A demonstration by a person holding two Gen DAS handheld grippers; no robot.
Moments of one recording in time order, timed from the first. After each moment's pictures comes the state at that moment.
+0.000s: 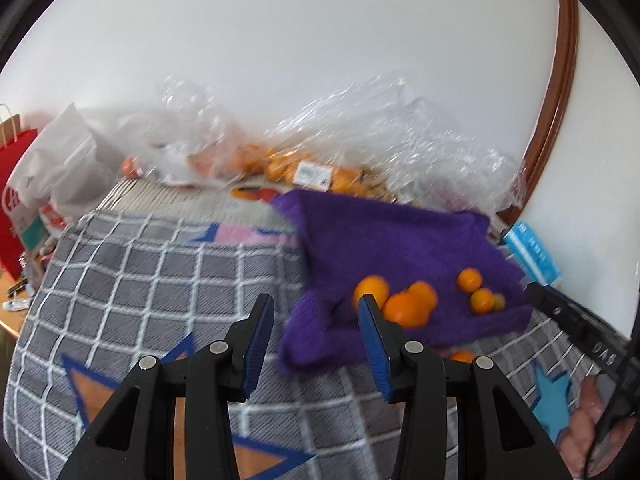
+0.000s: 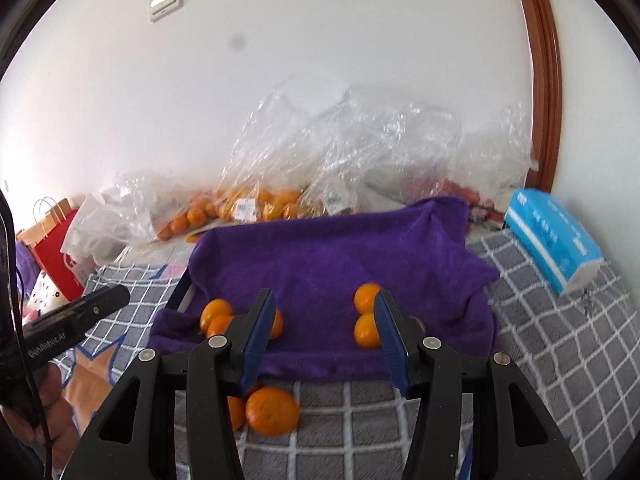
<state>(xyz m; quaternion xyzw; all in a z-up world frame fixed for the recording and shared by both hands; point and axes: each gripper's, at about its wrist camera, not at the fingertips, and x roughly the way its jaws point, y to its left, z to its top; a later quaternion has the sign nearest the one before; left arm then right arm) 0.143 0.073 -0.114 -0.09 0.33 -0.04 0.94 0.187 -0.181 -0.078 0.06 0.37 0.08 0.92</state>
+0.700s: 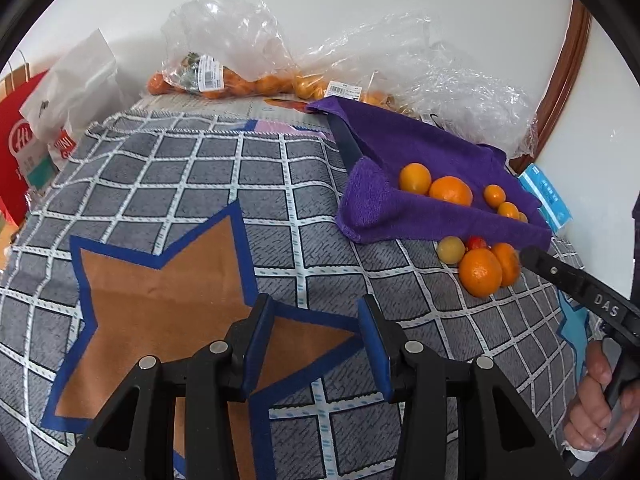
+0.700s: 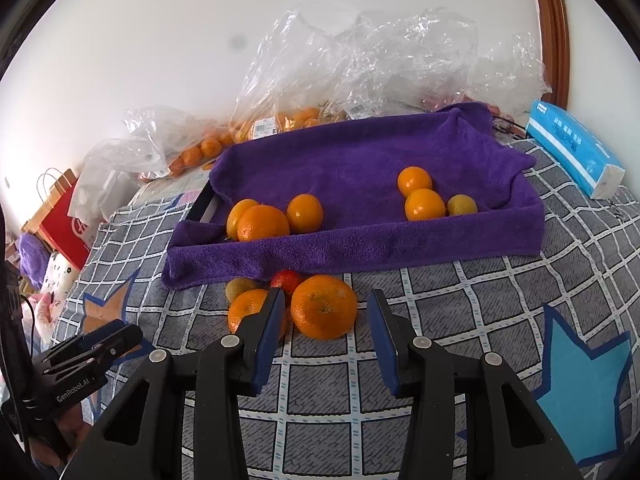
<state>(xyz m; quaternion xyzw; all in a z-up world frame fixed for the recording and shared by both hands) 0.103 0.102 -0.175 -0.10 0.40 -0.06 0.91 0.158 -0.152 -0.127 0.07 0.44 0.09 0.89</state>
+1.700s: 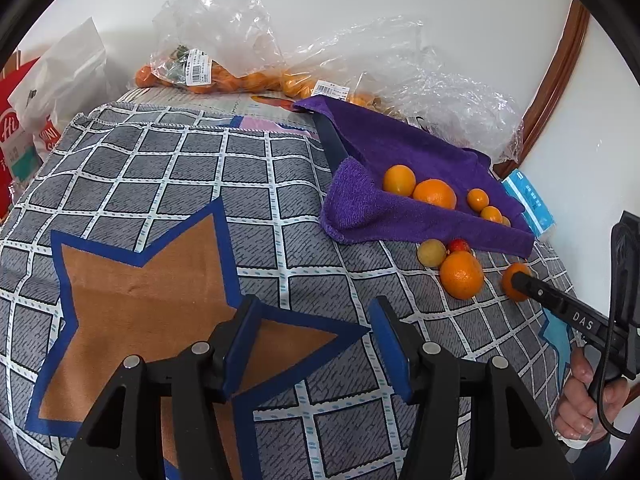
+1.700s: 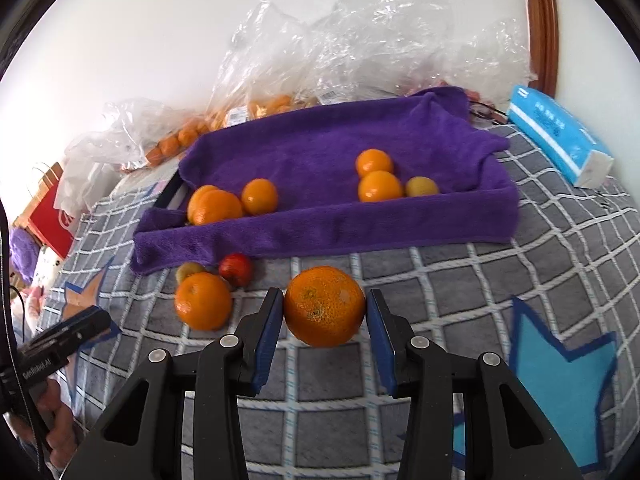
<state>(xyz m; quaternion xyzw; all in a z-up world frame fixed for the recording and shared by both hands) 0.105 0.104 -0.176 -0.12 0.40 -0.09 0.90 0.157 -0.184 -0.139 0.05 0.47 0.07 0.88</state>
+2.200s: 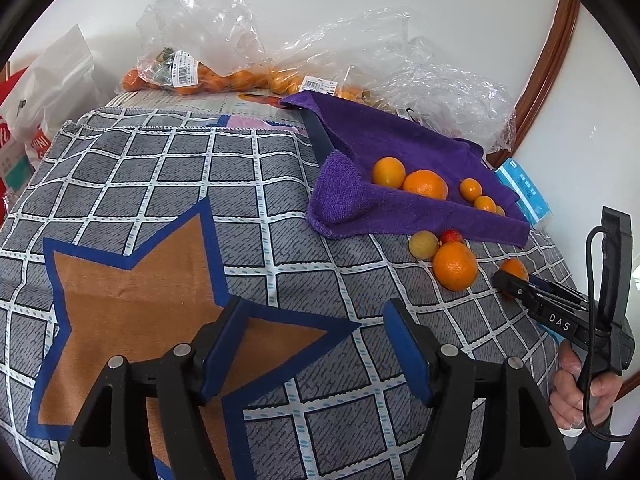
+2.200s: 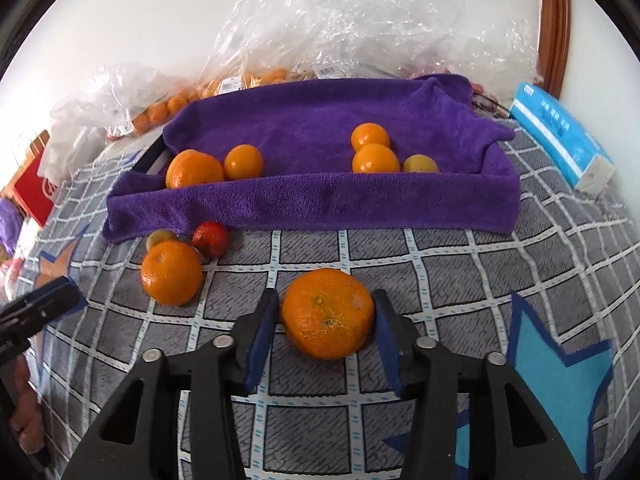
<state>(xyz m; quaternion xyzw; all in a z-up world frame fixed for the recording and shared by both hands) 0.105 0.099 -0.175 -0.11 0.40 -0.11 0.90 0.162 -0.175 -0.155 -0.01 0.48 0.06 0.88</state>
